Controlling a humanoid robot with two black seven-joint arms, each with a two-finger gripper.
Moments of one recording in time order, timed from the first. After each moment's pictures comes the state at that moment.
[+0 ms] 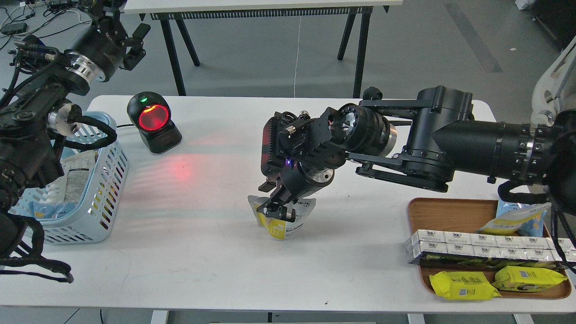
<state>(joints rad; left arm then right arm) -1.07 0.31 -0.56 -0.23 0.40 -0.49 -0.49 1.42 -0.10 -0.07 1.16 -2.06 0.49 0.49</state>
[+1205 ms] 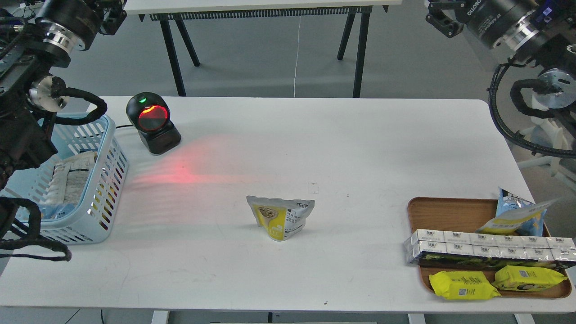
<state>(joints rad) -1.14 0.34 -0.70 -0.24 0.36 -0.49 -0.49 1.18 -0.60 0.31 0.77 -0.12 0.49 0.49</state>
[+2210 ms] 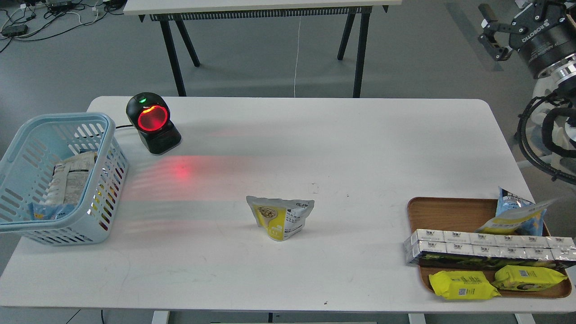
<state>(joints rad) -1.96 0.47 0.29 -1.10 1.00 -0.49 -0.49 0.96 -0.66 0.48 0.76 0.04 0.49 0.49</state>
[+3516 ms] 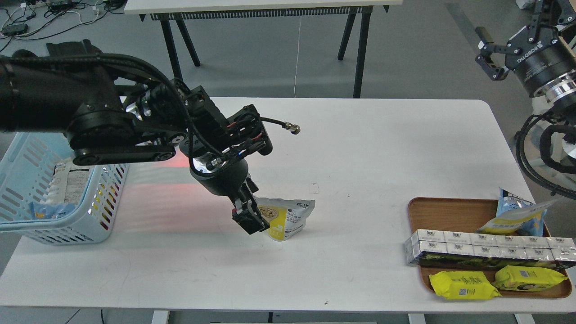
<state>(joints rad) -1.73 0.26 0.64 -1.31 1.44 -0.49 -0.49 0.91 -0.67 0.47 0.76 0.04 0.49 0.49</state>
